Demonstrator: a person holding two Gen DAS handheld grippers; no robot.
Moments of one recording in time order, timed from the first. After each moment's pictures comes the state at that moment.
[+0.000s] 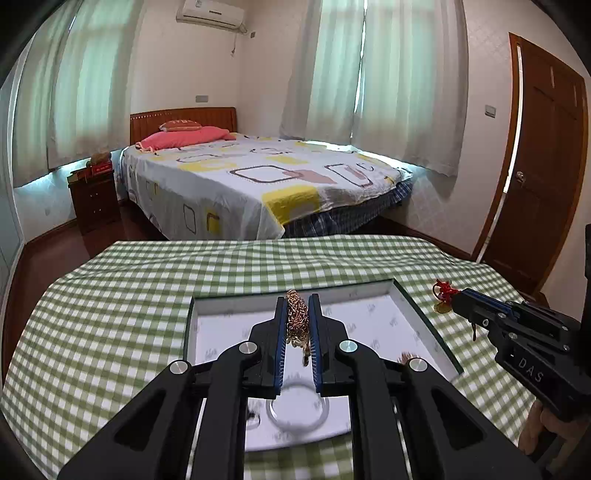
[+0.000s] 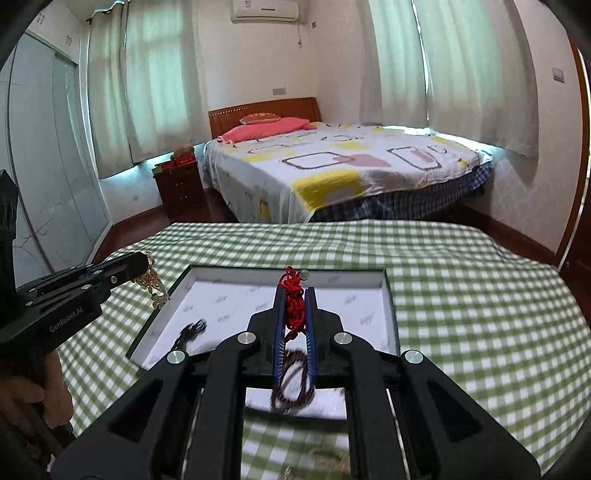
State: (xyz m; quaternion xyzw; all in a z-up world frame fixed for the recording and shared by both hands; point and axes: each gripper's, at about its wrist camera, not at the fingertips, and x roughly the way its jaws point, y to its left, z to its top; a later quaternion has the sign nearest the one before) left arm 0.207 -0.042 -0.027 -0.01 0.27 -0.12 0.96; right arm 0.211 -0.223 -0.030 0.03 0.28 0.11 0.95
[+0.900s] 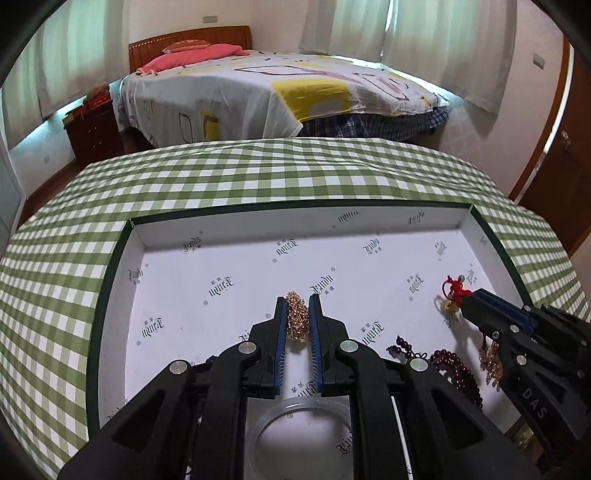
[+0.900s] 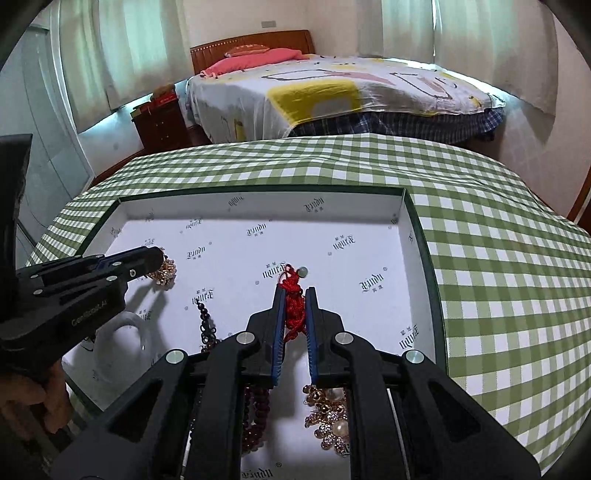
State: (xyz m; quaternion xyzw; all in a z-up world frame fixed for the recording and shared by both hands) left arm 0.306 -0.067 -0.140 0.00 0.43 -0.08 0.90; right arm 0.302 -0.220 -0.138 0.02 0.41 0.10 0.91
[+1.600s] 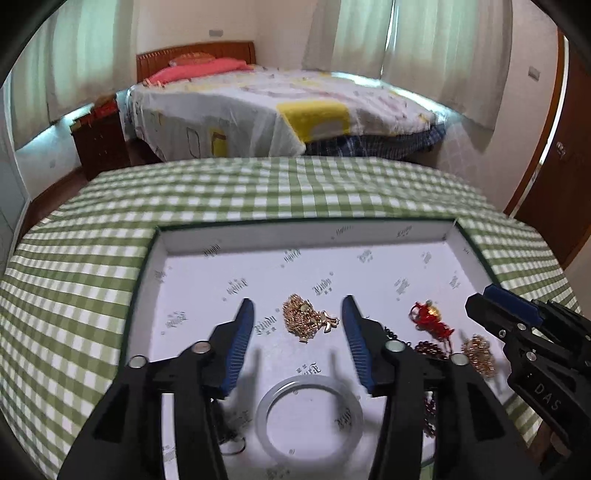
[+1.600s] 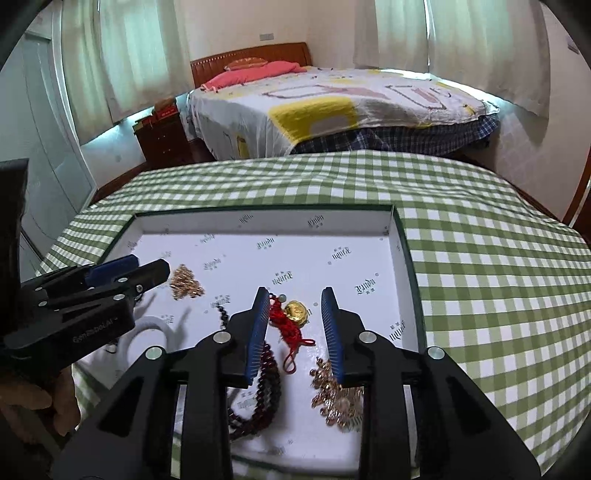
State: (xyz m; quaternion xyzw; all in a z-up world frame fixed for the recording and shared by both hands) left arm 0.277 -0.055 -0.110 -0.02 0.39 -0.08 0.92; right arm 0.275 -0.226 -0.106 0.03 0.38 0.10 0.92
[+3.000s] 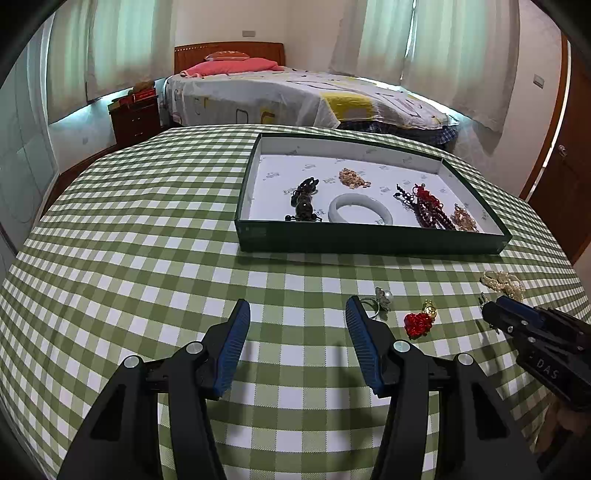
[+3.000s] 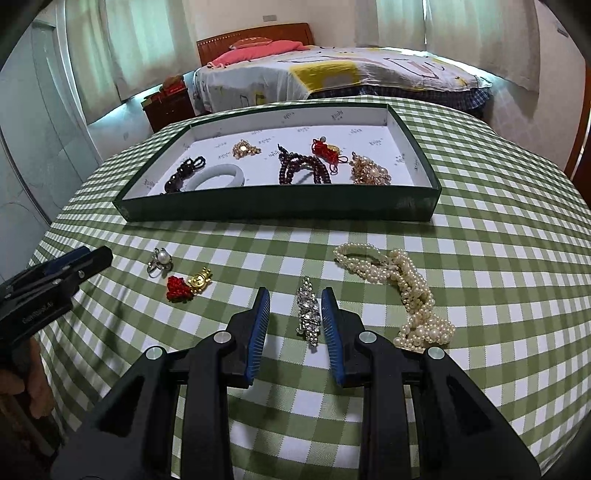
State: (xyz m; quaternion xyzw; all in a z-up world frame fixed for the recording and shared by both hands) left arm 0.102 0.002 -0.137 -0.03 0.39 -0.03 0.92; right arm 0.121 -0.207 -0.149 0.02 0.42 0.10 0.90
